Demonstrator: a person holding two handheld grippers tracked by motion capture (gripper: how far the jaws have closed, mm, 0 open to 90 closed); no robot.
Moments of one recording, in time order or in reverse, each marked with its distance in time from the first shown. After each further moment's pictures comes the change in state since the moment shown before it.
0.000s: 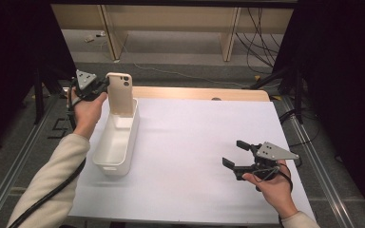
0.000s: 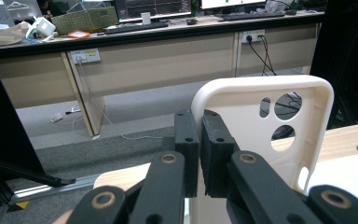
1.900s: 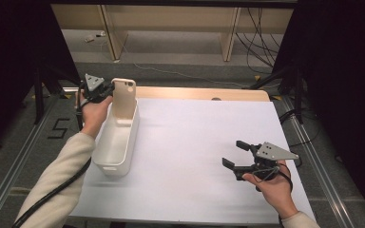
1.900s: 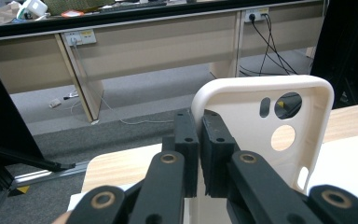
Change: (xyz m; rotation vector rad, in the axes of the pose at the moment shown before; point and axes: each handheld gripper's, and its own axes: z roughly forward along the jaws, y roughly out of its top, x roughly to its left) left arm -0.002 -0.022 0.024 0.075 0.008 0.021; right arm 0.002 -0.001 0.000 0.010 0.010 0.025
